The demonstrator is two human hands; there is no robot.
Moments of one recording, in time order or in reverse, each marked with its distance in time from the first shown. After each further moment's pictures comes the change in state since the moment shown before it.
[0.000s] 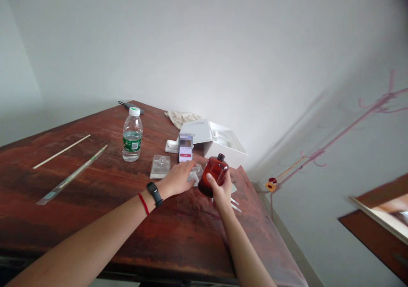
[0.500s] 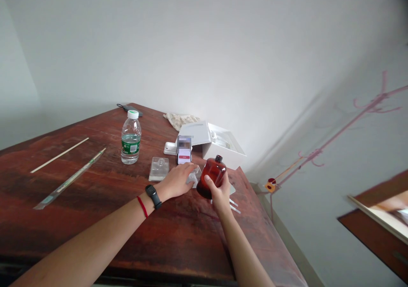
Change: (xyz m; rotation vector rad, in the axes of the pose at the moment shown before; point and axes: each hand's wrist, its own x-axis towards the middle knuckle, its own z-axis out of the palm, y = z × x) left_hand 0.000 -0.006 0.004 0.018 -0.003 0.084; right_hand -0.001 -0.003 0.000 0.008 -0.016 0.001
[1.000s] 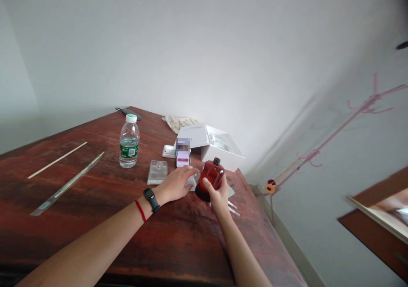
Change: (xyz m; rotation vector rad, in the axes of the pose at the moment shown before) left_hand -0.001 -0.001 -0.001 0.018 -0.002 0.067; right_hand 0.001 0.002 0.000 0.003 -0.026 -0.014
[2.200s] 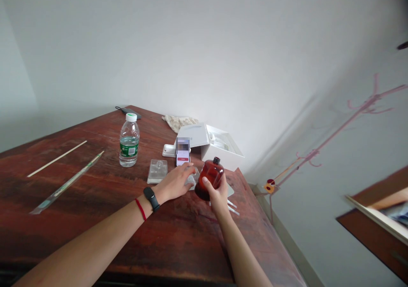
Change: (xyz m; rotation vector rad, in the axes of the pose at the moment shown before) left_hand 0.000 0.003 -0.005 -0.015 0.000 -0.022; right_hand 0.000 0.000 0.000 -0.016 0.022 0.012
